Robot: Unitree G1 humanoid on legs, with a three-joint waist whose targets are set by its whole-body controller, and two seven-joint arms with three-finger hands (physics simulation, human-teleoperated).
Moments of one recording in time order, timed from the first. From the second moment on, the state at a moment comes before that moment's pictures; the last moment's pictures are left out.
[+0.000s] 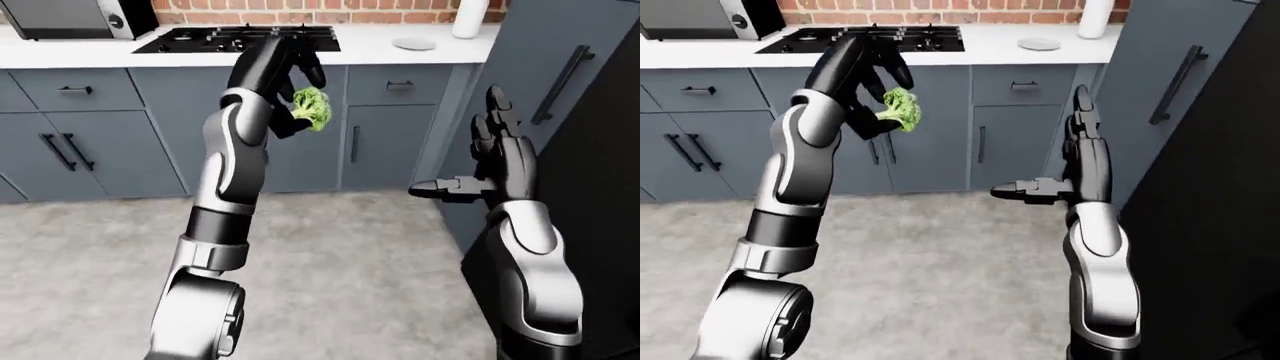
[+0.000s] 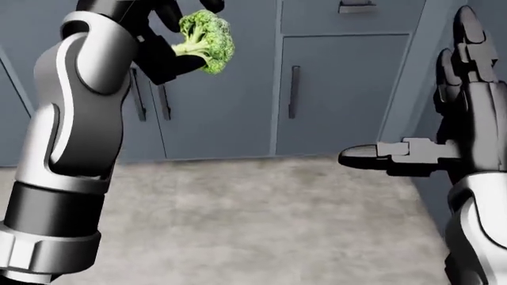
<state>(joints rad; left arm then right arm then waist) -1.02 0.14 -0.01 0.32 0.79 0.22 -0.26 -0.35 -0.20 -0.21 -0.41 0.03 0.54 -0.01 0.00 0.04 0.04</state>
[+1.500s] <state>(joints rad) -0.99 0.12 -0.03 0.31 0.78 0.24 -0.31 -0.36 -0.20 -0.19 -0.46 0.05 0.64 -0.01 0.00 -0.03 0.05</state>
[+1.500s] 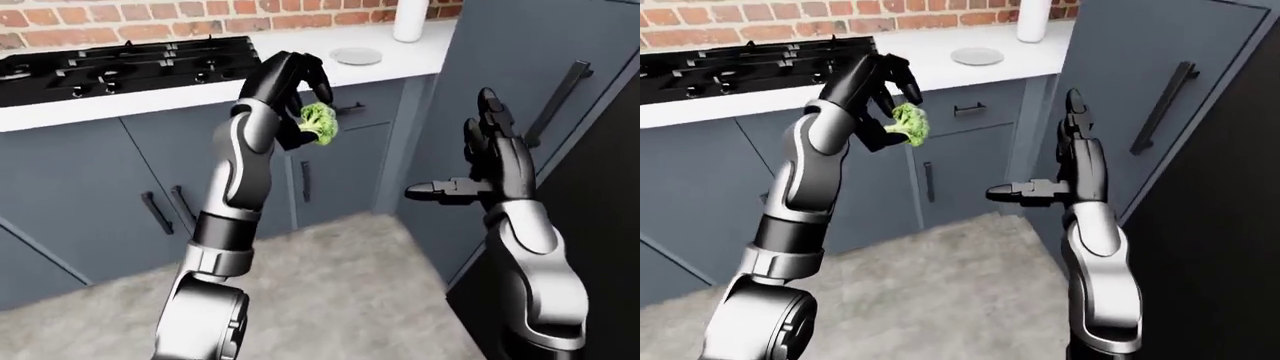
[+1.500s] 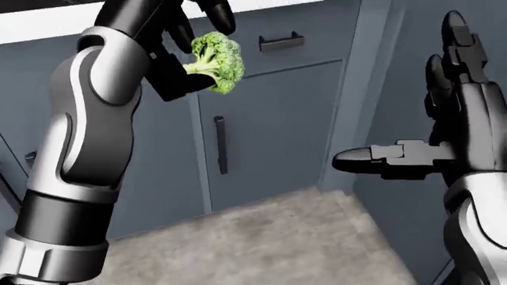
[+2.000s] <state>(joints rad) -1.01 0.13 -0.02 0.22 0.79 0.29 -0.33 -0.49 -0.22 -0.19 -0.52 0.08 0.75 -0.02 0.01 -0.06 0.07</state>
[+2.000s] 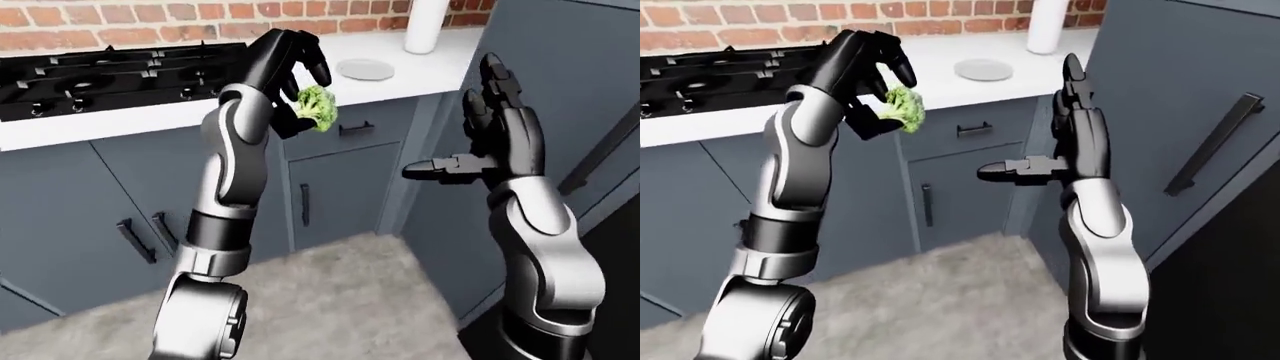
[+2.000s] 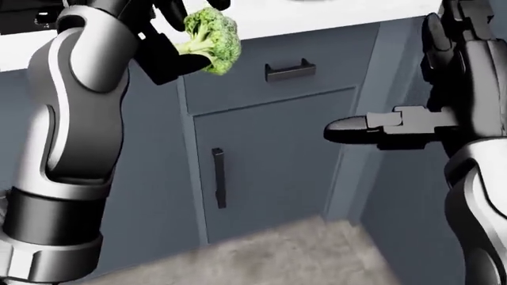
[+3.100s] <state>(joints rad) -1.05 0.14 -0.02 0.16 0.79 0.29 -0.35 -0.52 -0.26 -0.22 -0.59 0.16 0.80 -0.07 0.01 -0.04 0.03</state>
